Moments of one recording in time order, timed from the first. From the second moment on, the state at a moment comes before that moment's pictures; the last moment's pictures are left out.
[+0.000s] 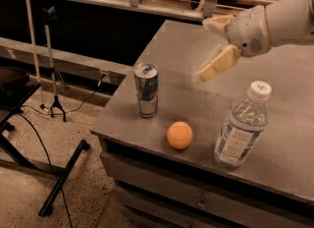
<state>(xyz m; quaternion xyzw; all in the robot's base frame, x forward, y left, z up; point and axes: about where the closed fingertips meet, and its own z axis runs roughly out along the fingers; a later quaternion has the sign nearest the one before) 0.569 -0.099 0.952 -0.57 0.65 0.24 0.44</state>
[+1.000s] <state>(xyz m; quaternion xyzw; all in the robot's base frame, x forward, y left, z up) 0.558 -0.050 0.931 -0.51 0.59 0.38 0.50</state>
